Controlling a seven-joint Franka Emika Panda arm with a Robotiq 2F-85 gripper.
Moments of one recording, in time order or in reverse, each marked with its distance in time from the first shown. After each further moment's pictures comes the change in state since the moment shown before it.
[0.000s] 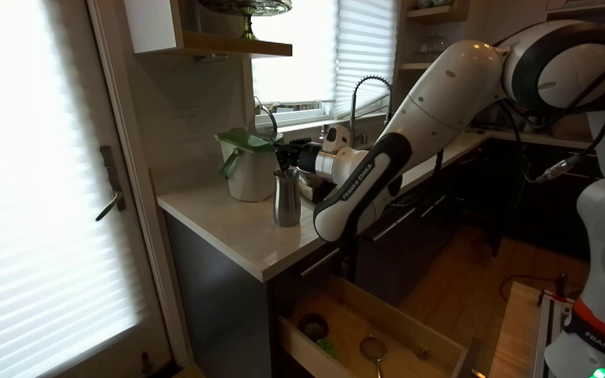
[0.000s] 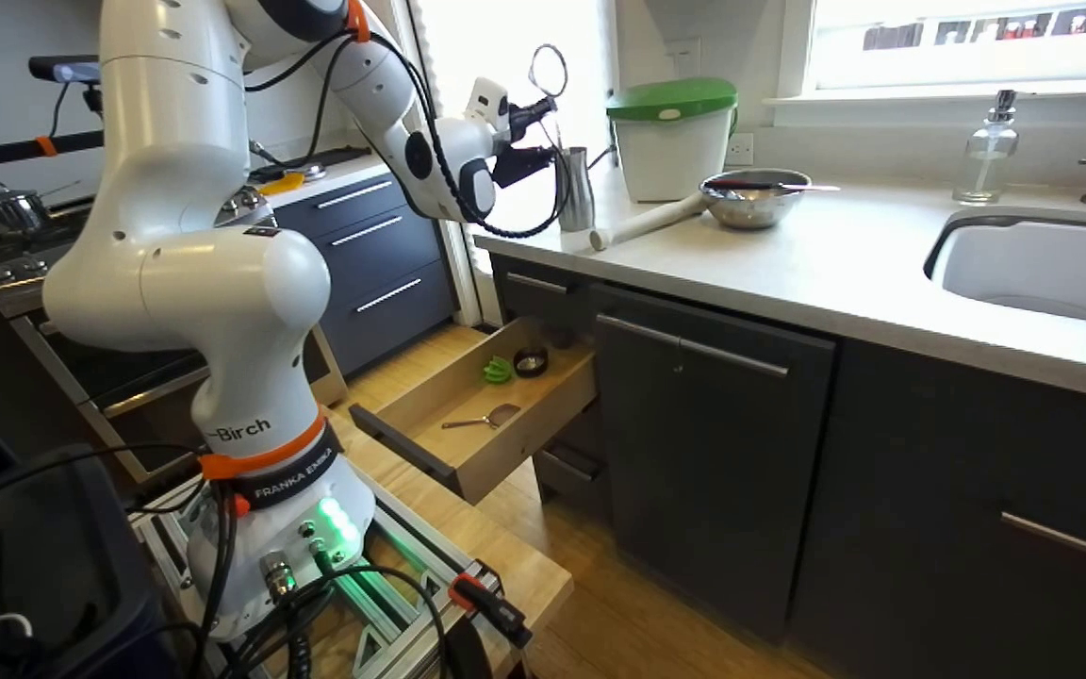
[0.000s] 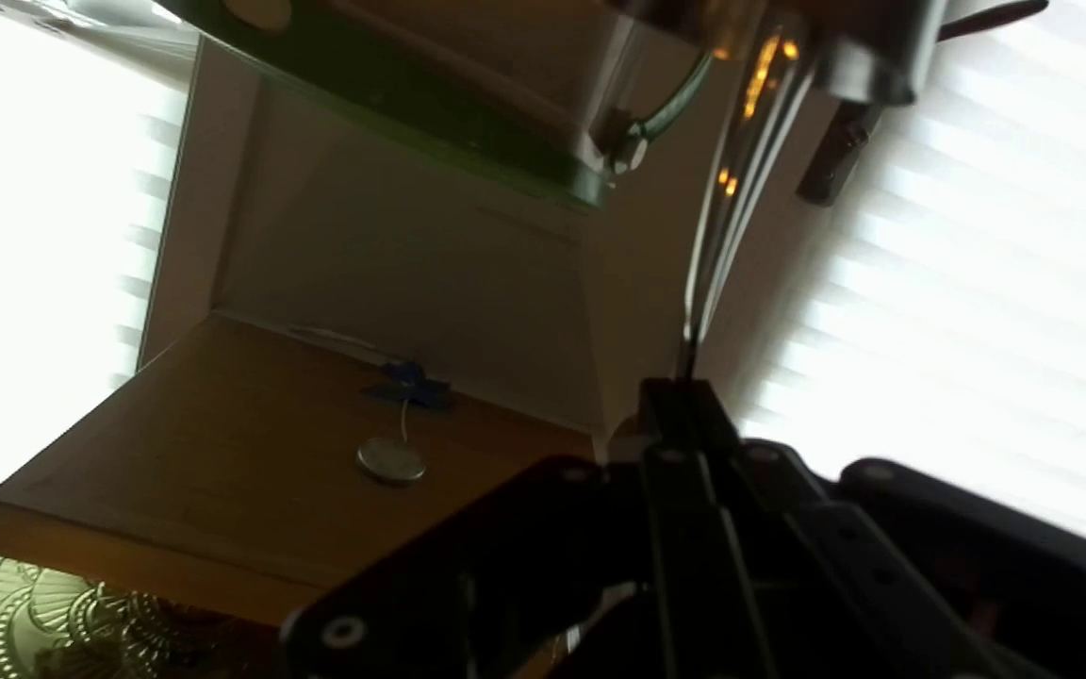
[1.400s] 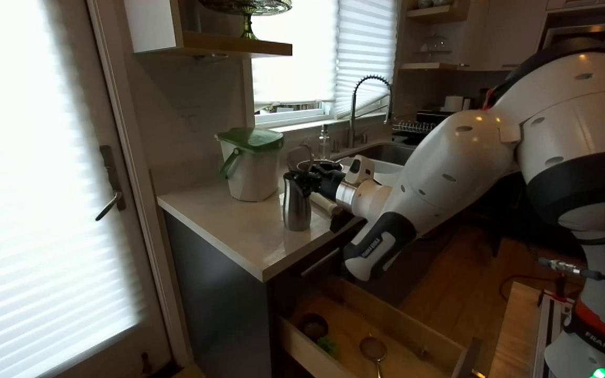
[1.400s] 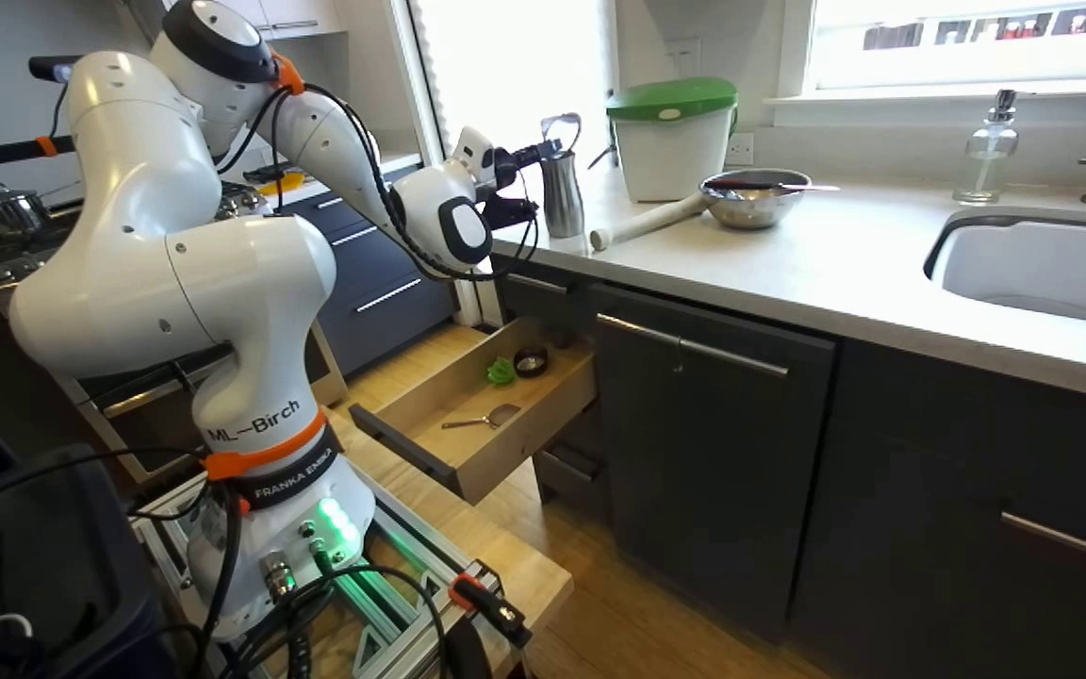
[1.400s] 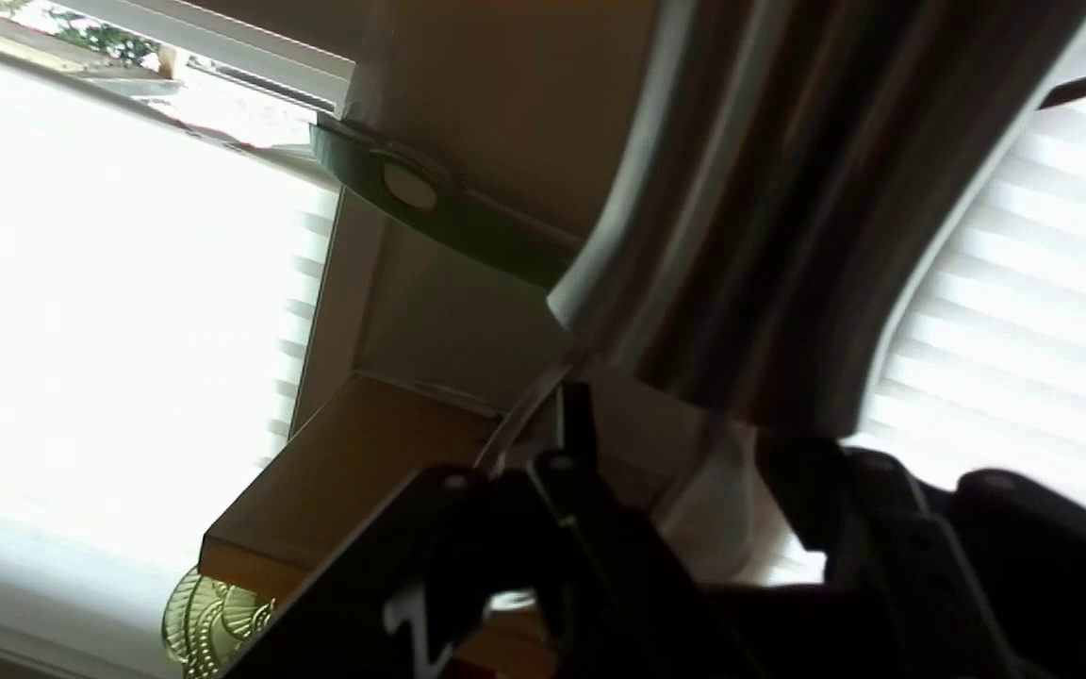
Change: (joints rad) arm 0.619 0.373 -0.641 -0.208 0.216 0.001 0.558
